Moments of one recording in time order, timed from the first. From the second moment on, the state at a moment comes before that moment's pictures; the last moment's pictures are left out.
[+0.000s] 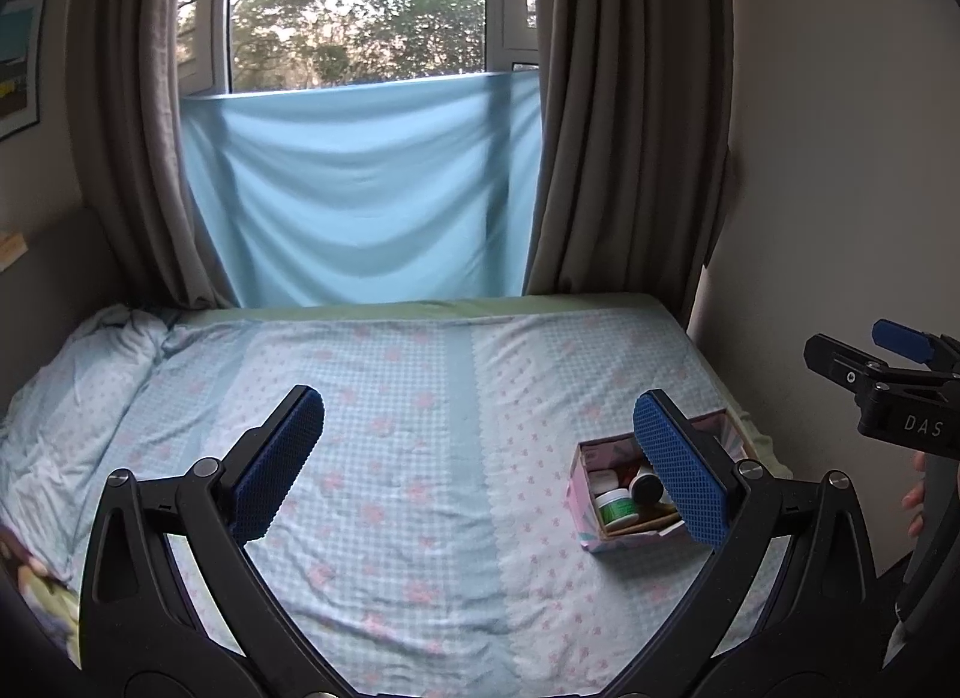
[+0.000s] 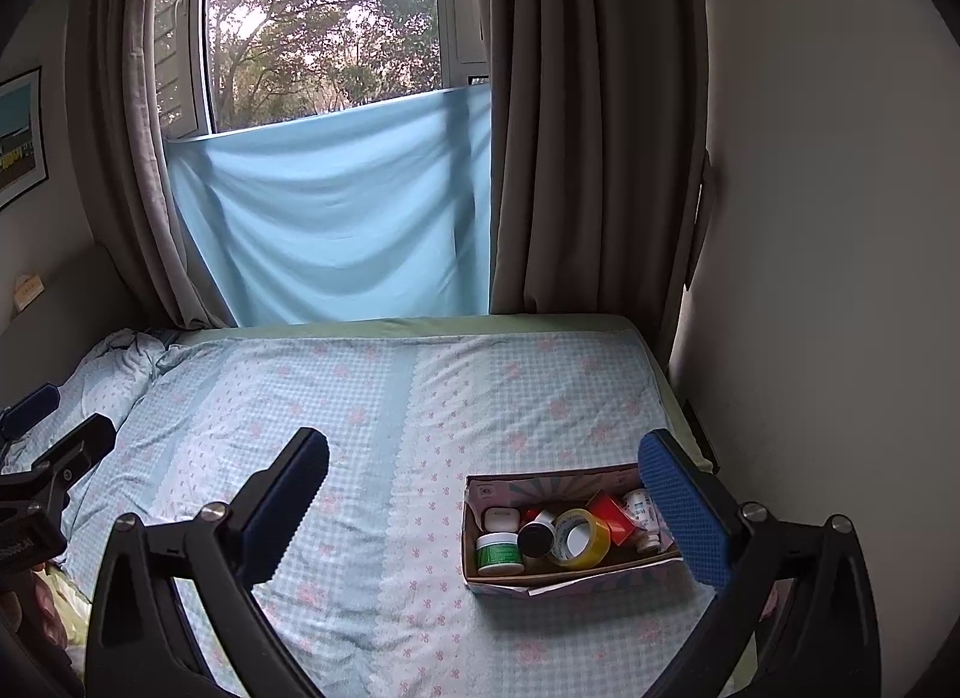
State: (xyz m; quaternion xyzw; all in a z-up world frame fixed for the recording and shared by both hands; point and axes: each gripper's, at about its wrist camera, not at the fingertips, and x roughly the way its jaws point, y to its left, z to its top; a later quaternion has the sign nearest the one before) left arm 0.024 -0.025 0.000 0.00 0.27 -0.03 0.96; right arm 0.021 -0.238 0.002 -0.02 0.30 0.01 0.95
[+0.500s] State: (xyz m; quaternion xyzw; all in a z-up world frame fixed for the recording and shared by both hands) left arm 0.019 -0.022 0.001 0.00 0.26 -0.02 0.97; right arm 0.021 -0.236 0.005 -0.03 0.29 0.01 0.96
